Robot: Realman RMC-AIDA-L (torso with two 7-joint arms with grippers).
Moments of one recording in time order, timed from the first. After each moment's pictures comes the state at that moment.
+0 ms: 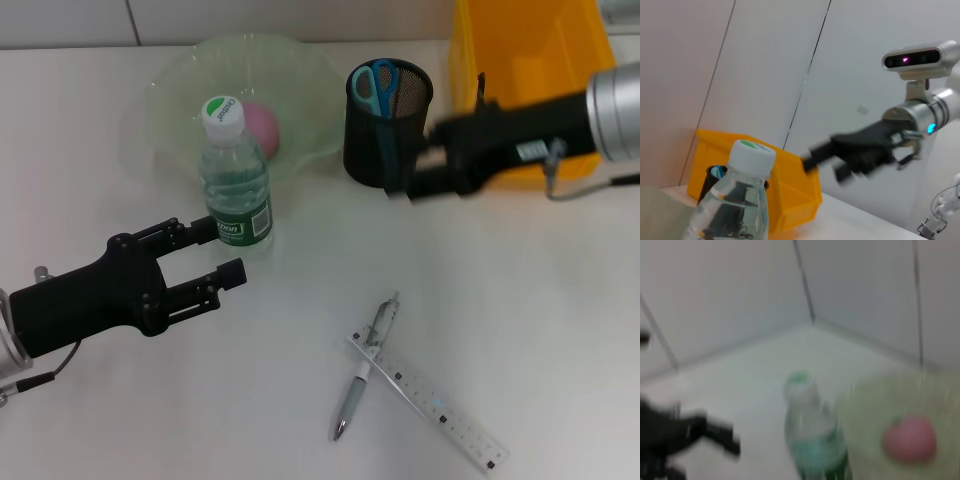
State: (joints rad) left arm -0.36 -2.02 0.81 0.34 1.65 1.67 -1.07; right arm 0.54 2.07 -1.17 -1.19 -2.02 -1.41 2.03
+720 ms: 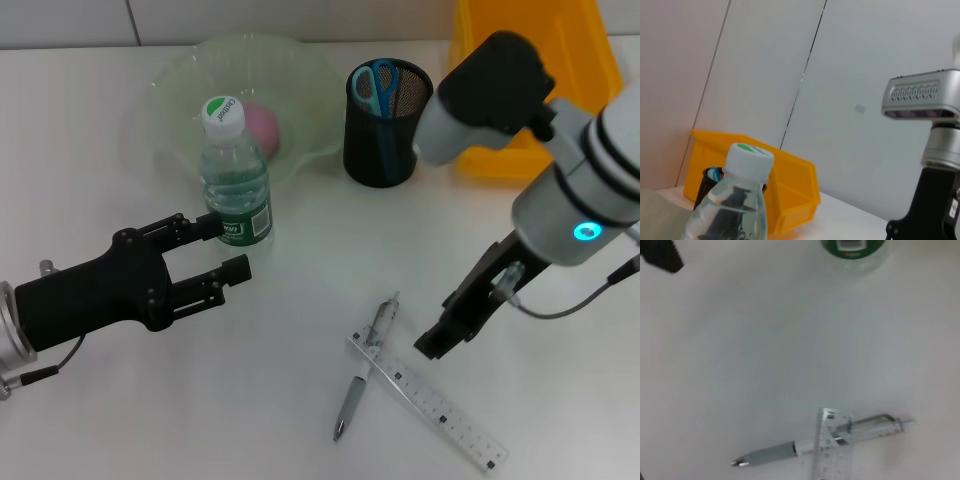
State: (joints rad) left arm -0.38 -2.02 0.81 0.34 1.66 1.67 -1.07; right arm 0.65 2.09 -1.61 -1.39 -2.48 -1.68 2.74
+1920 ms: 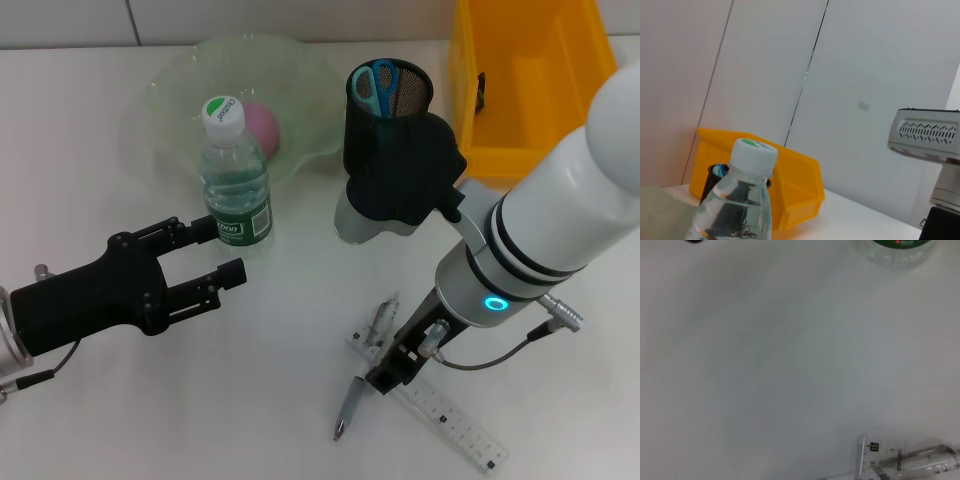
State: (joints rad) left arm -0.36 -2.01 0.81 0.34 1.66 1.66 -1.06; right arm 0.62 2.09 -1.94 -1.36 -2.49 -1.41 2.95
